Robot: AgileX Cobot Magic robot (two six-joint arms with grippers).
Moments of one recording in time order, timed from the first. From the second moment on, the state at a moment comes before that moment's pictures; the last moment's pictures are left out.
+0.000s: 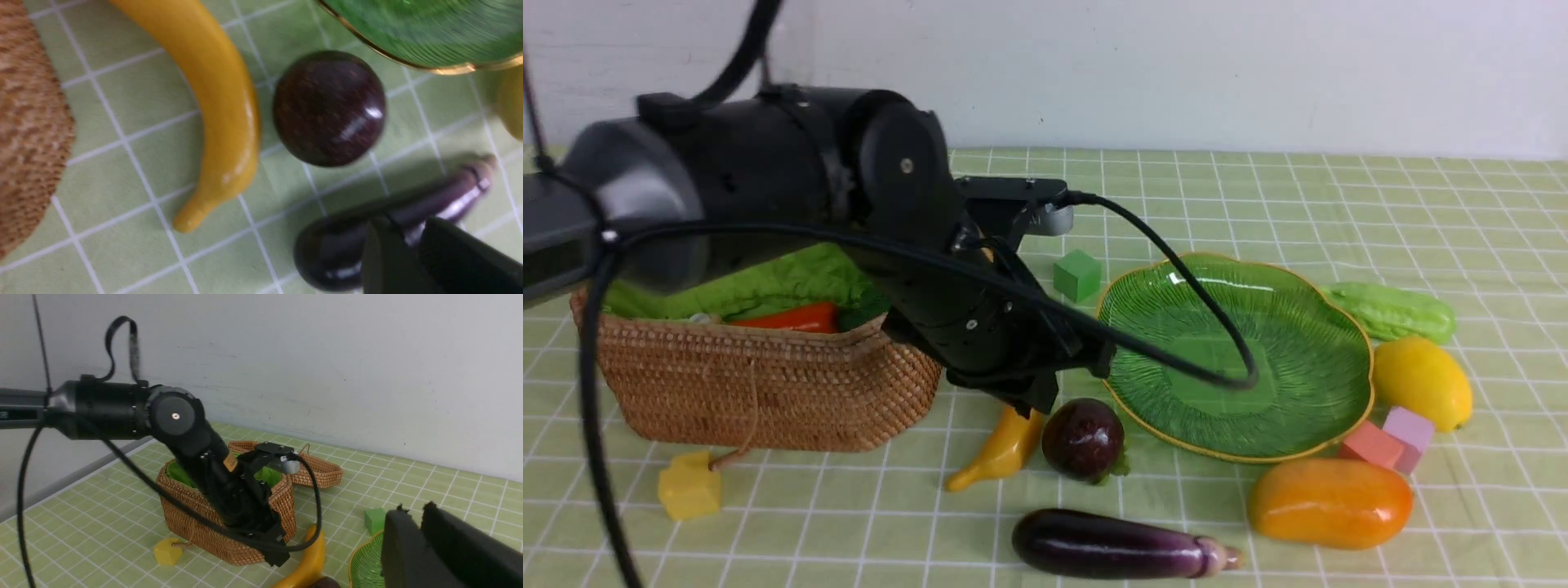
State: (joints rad) right arm 0.16 0.39 -0.90 0.69 0.76 -0.47; left arm -0.57 1.77 -1.43 -0.18 0.85 -0.20
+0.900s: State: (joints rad) right arm 0.16 0.39 -0.90 0.69 0.77 -0.47; left arm -0.57 2.18 -1.73 0.12 0.92 -0.52
